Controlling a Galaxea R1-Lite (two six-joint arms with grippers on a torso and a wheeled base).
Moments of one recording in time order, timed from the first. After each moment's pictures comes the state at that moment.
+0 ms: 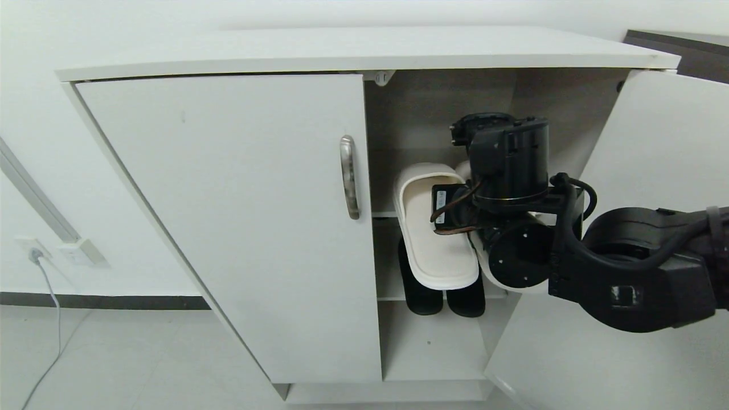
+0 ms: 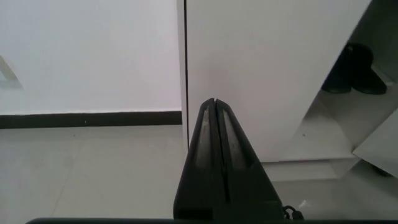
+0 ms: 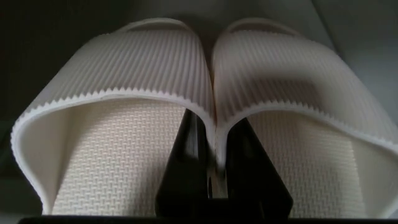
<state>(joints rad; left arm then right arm) 0.00 0.00 0.00 0.00 0.00 -0.01 0.86 1.85 -1.31 -0.37 -0.83 0.16</state>
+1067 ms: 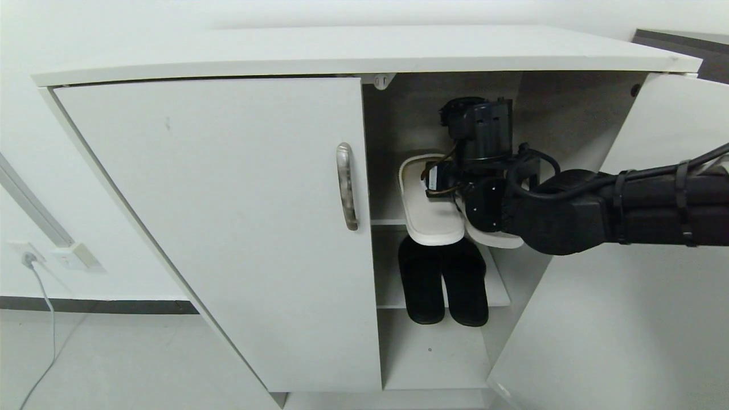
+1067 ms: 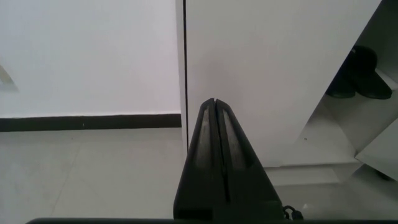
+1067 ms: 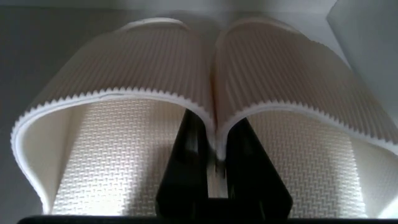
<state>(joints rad) 0.00 0.00 0.00 0.00 0.00 -0.01 0.73 2.03 -1.64 -0.23 -0.71 0.13</state>
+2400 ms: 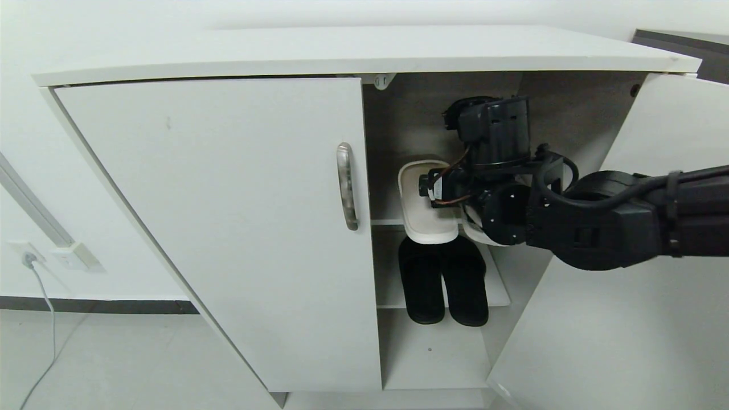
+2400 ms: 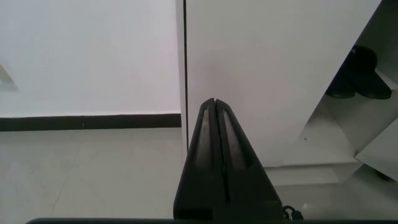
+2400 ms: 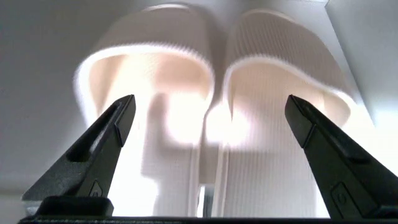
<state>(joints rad) 0.00 0.00 0.00 0.00 0.00 -0.02 0.78 1.93 -1.51 -0.21 -0.72 0.13</state>
